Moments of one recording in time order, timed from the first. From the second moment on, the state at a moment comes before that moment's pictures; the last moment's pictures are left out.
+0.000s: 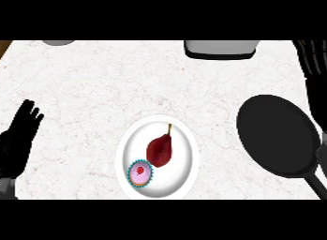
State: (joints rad) left arm 0.00 0.46 -0.04 -1.43 0.43 0.19 -0.02; right arm -0.35 -0.51 0.11 -1.66 -0.39 -0.15 -0.20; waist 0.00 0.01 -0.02
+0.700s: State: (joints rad) left arm -0.13 0.42 -0.09 -1.52 0.38 0.25 0.10; right arm -0.13 -0.38 0.43 -1.68 0.06 -0.57 -0.01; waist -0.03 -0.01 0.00
